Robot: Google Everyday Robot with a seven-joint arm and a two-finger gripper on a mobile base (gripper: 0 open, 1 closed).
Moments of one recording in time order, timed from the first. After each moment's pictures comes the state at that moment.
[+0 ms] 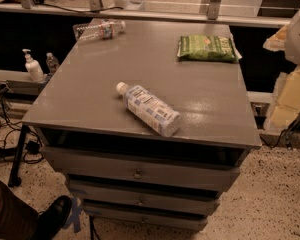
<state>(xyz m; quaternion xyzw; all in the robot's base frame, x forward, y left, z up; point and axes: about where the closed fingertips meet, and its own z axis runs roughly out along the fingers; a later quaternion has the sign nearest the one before) 0.438 -0.216 0.977 -0.60 0.78 -0.04 0.16</state>
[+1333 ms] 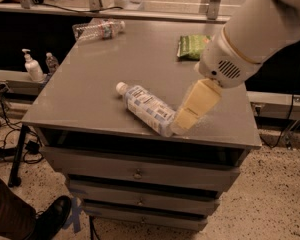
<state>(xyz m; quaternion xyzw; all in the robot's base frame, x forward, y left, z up) 0.459 -0.083 0.931 -0.55 0.80 0.12 0.21</state>
